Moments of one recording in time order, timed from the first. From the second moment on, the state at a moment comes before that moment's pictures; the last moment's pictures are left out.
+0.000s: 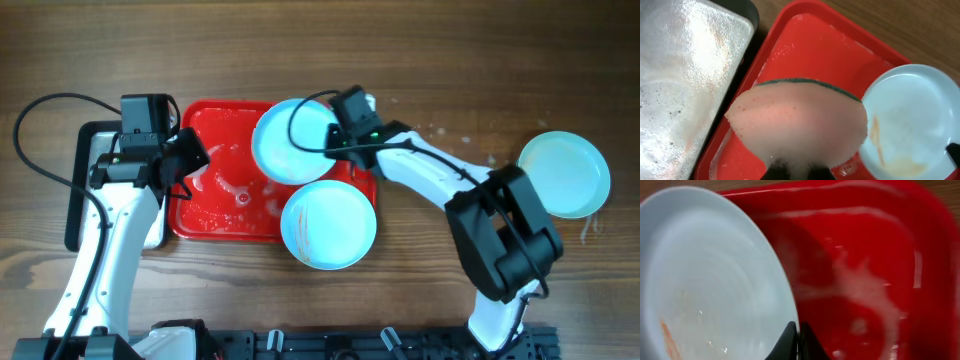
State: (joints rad) left arm 0.02 1.36 1.00 -0.69 0.00 -0.44; right arm 0.56 1.97 1.24 -0.32 0.03 0.62
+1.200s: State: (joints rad) left arm -0.11 1.36 1.00 -0.69 -0.47 -0.77; right arm 0.76 1.98 1.43 -0.57 -0.09 0.60
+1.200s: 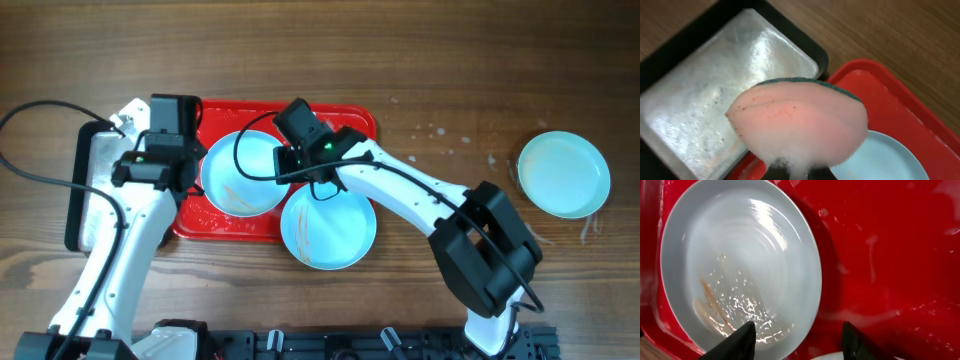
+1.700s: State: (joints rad) left arm -0.13 1.36 1.00 -0.82 -0.23 -0.76; right arm 0.76 1.98 1.53 -0.59 0.01 0.50
